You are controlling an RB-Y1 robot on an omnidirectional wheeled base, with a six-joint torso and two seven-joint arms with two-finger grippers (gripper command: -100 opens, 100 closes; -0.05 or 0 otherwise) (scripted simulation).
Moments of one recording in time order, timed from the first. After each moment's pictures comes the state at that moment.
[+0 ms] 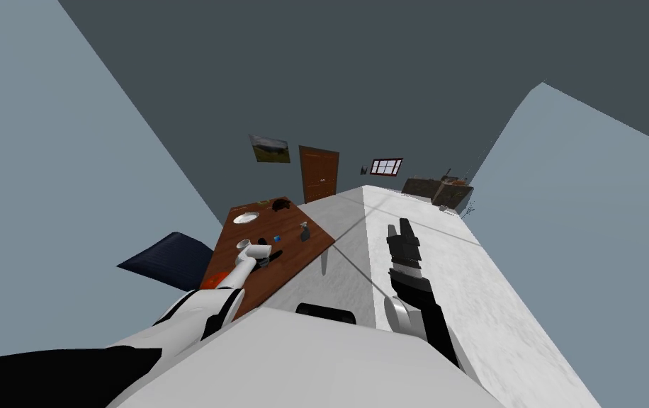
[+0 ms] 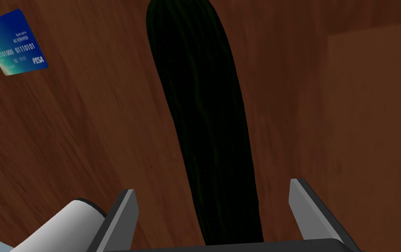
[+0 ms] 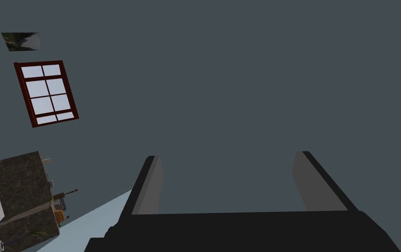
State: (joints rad) left arm -0.33 0.44 0.21 -0.84 0.09 0.91 0.45; right arm 0.48 0.03 0.06 -2.28 0.03 -0.39 0.14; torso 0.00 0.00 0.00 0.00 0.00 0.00
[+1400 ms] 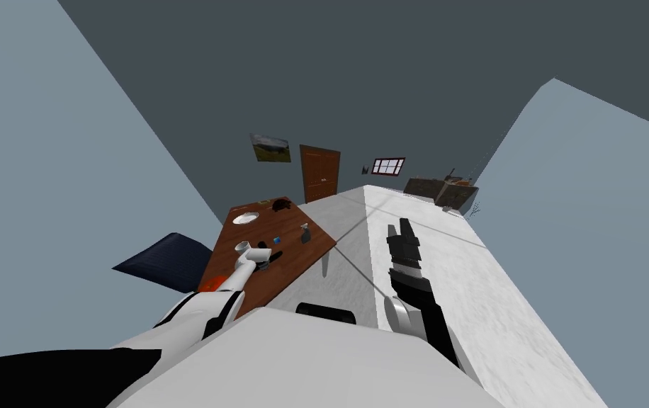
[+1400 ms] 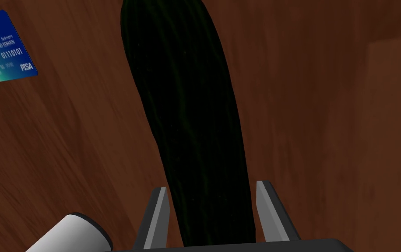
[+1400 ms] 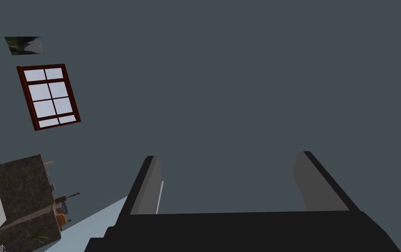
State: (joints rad) left arm -0.31 0.43 0.21 -0.80 0.09 0.86 0.44; right arm 0.48 0.03 0.06 -2.28 0.03 -0.39 0.14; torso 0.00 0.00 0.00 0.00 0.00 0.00
